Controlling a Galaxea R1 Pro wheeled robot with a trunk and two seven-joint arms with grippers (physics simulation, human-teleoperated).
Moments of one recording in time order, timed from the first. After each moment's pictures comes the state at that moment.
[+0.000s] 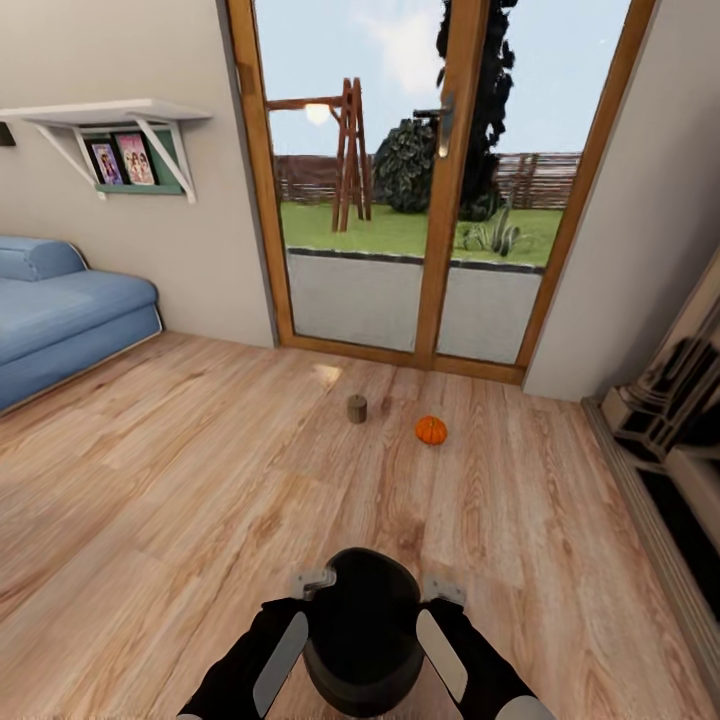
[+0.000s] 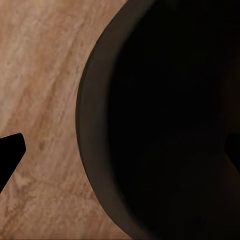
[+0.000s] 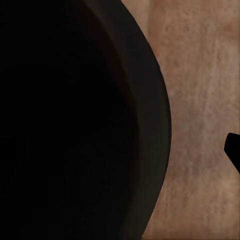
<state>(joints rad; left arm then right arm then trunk) -0.43 -0.17 -0.27 -0.79 0.46 0.53 0.39 -0.49 0.17 0.23 -0.64 -0.53 0.42 -0.40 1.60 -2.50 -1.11</state>
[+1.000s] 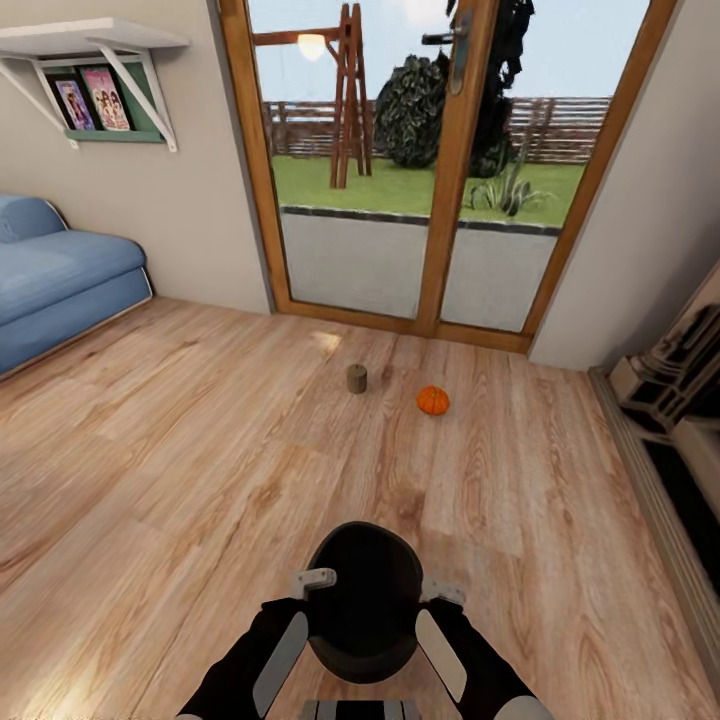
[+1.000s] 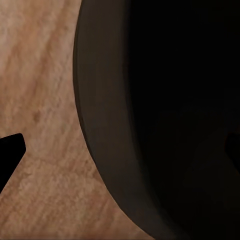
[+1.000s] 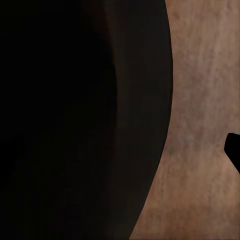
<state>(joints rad) -0.43 -0.17 -0.27 -0.79 0.47 0.53 0.39 -0.49 0.17 0.23 -0.64 -0.53 0.42 -0.40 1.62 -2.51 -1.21</state>
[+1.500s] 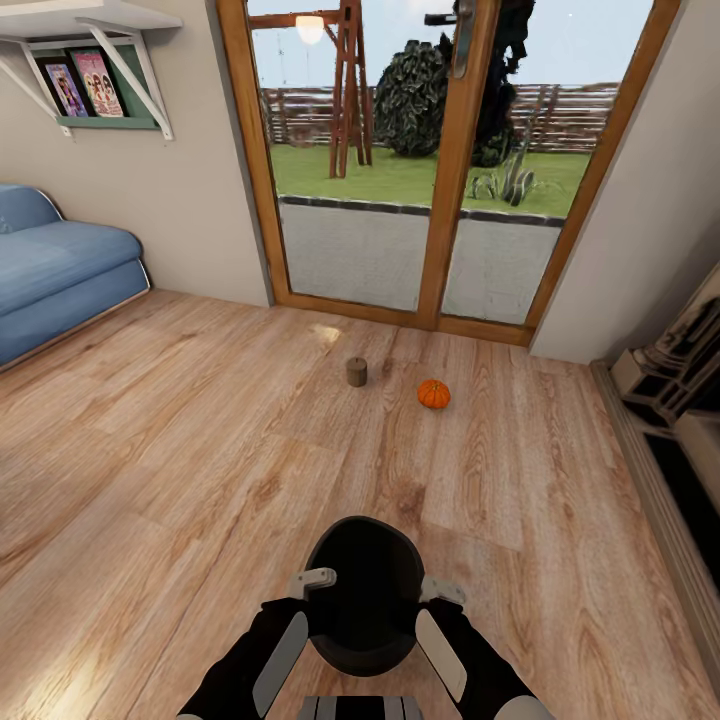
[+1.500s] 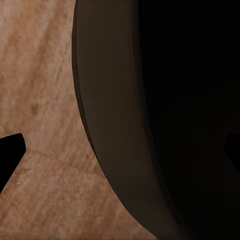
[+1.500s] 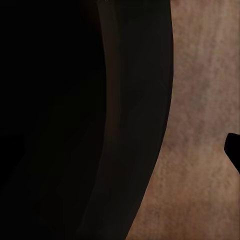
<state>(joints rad) -0.43 -0.17 -0.27 -0.79 0.47 0.53 0.39 -0.49 0.17 0.23 -0.64 -0.53 0.42 -0.40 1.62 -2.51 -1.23</state>
